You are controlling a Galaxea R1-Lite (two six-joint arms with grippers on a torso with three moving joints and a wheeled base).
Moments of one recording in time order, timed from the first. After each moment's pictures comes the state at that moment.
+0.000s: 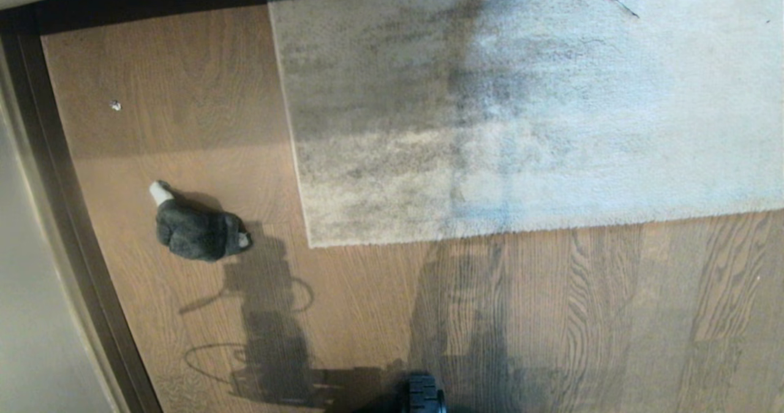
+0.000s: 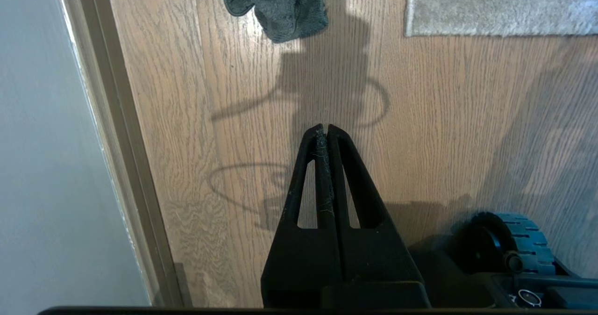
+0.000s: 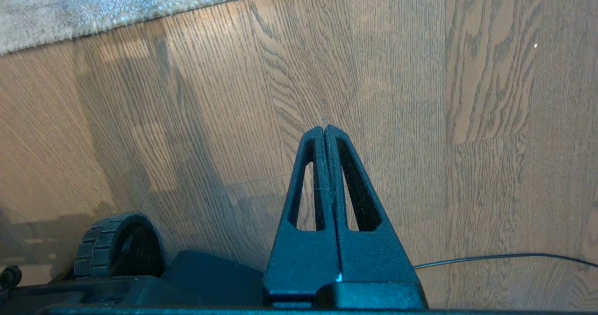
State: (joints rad) left arm 0.00 0.00 0.00 0.00 0.01 -0.08; right arm -0.01 0.00 0.00 0.00 -0.05 0.10
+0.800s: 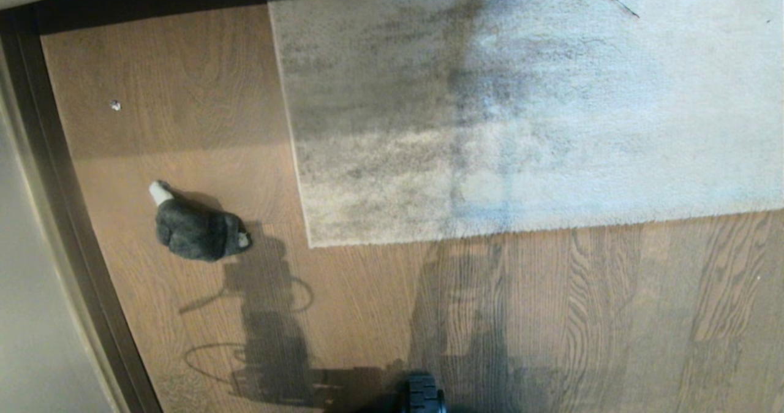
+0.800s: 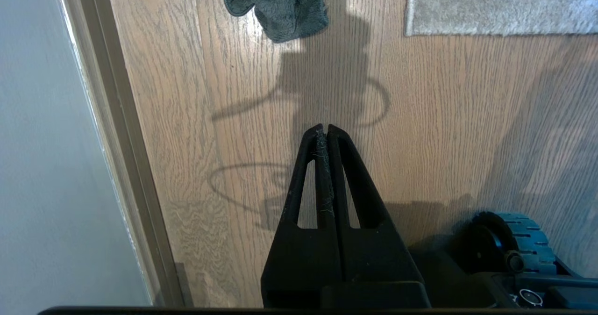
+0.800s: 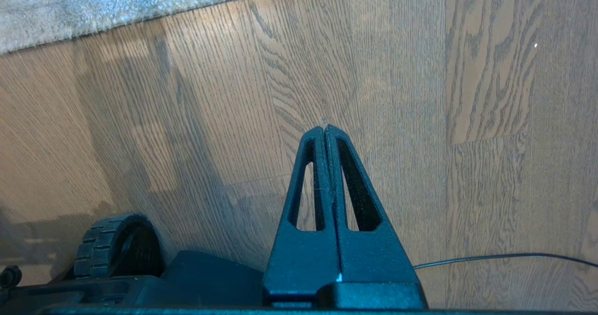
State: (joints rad) left arm 0.00 0.00 0.00 0.00 0.01 -0.07; right arm -0.01 0.00 0.00 0.00 -0.05 0.10
